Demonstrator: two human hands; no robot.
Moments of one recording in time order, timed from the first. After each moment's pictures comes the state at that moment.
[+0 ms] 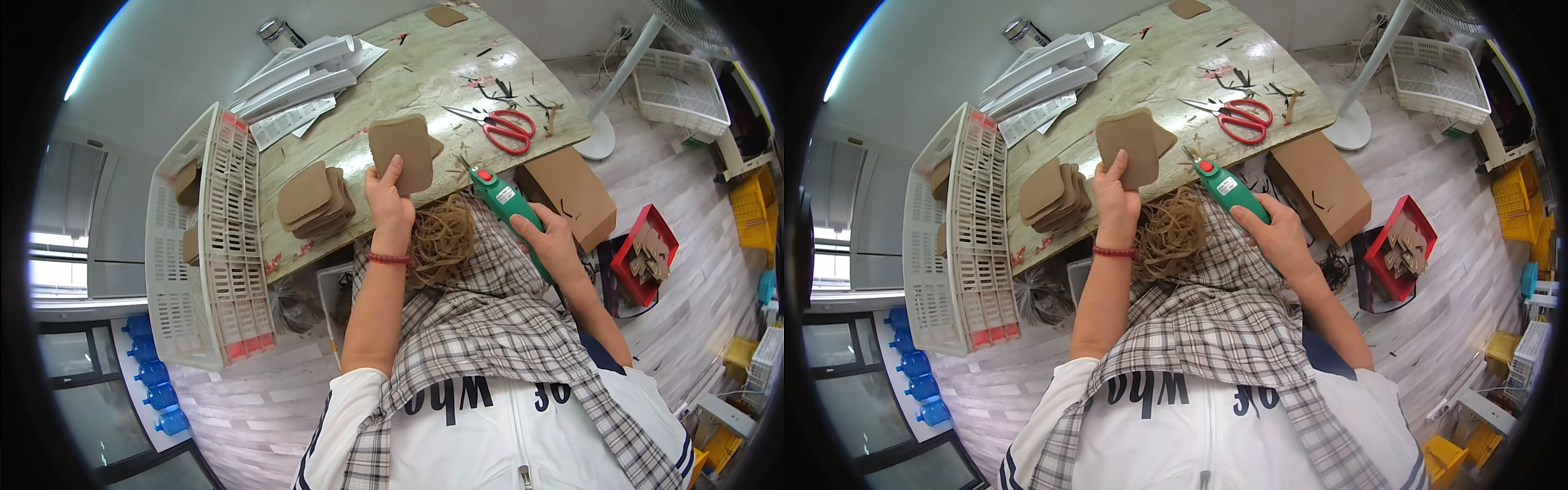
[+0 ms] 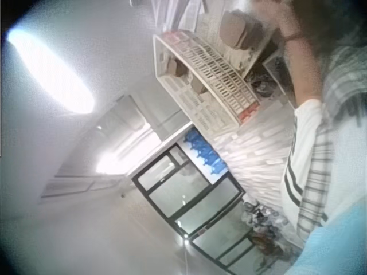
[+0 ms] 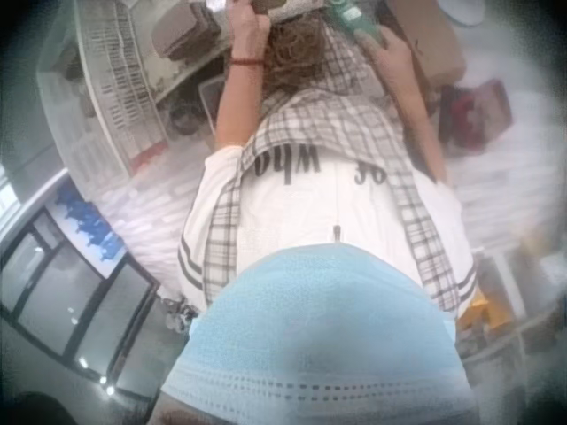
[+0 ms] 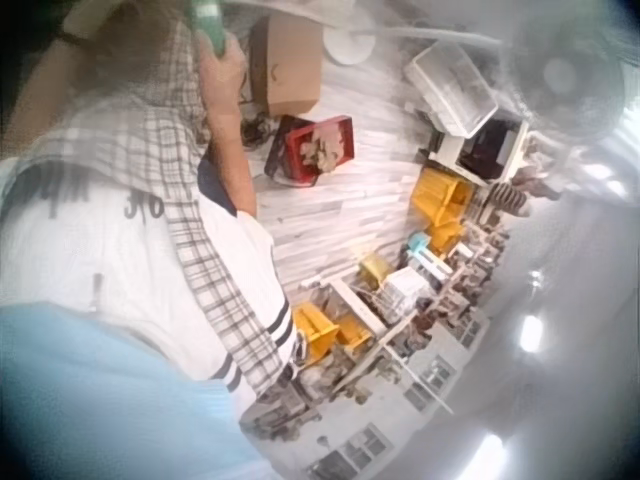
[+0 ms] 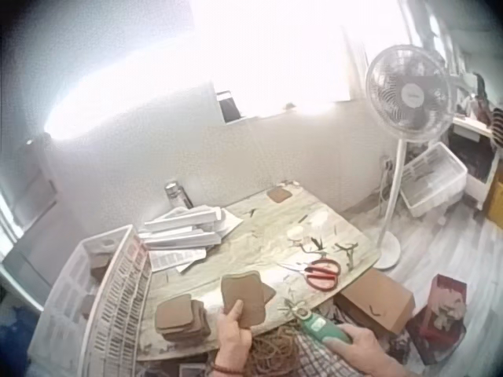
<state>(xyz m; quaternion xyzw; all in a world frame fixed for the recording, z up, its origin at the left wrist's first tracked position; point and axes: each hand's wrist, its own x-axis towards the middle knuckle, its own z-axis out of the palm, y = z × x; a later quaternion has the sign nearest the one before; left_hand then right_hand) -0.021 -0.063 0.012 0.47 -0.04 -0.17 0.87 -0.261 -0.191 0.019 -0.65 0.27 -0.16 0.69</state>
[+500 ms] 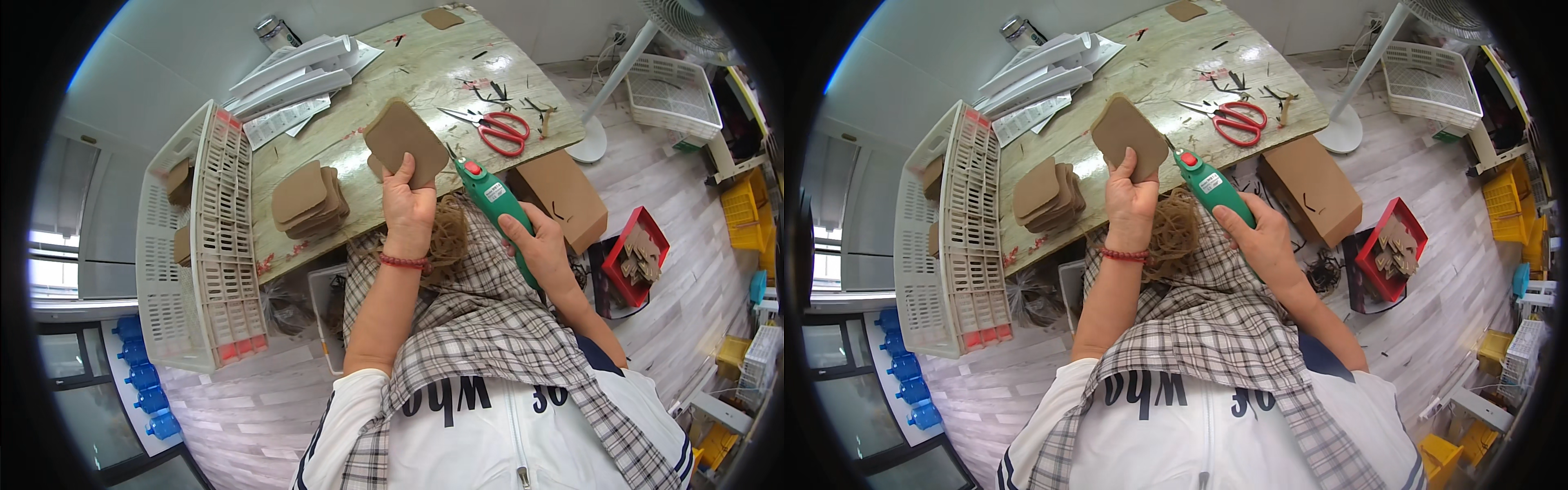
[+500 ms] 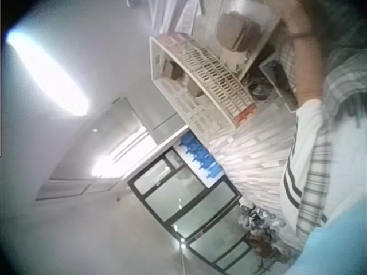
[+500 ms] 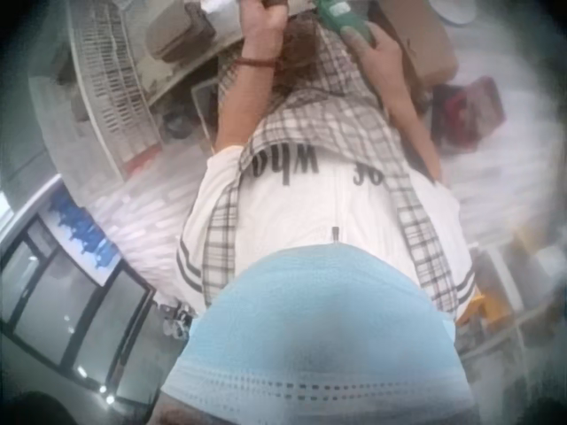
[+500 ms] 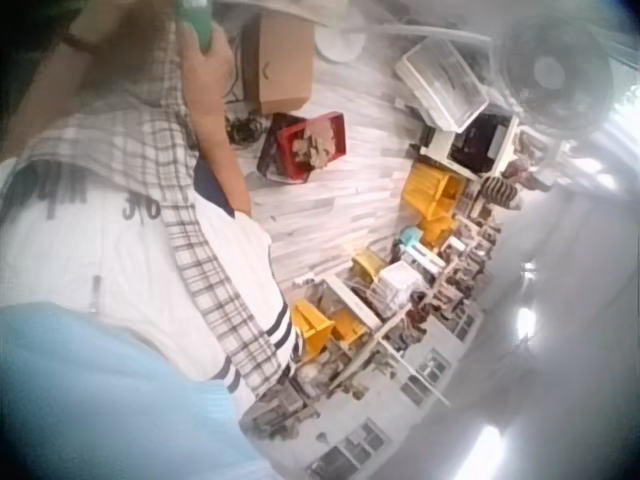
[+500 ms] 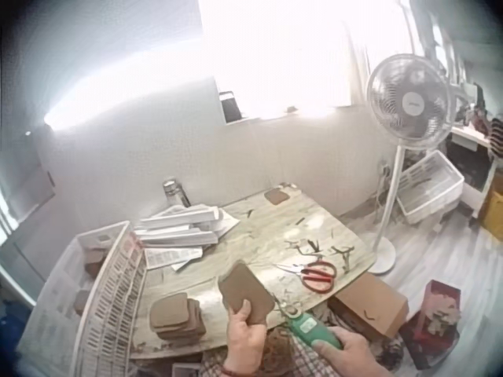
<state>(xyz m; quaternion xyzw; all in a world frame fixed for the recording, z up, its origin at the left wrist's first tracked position) -0.049 -0.085 0.022 0.23 0.01 -0.26 0.94 -0.255 -0.170 0.046 -0.63 0.26 -0.19 0.71</state>
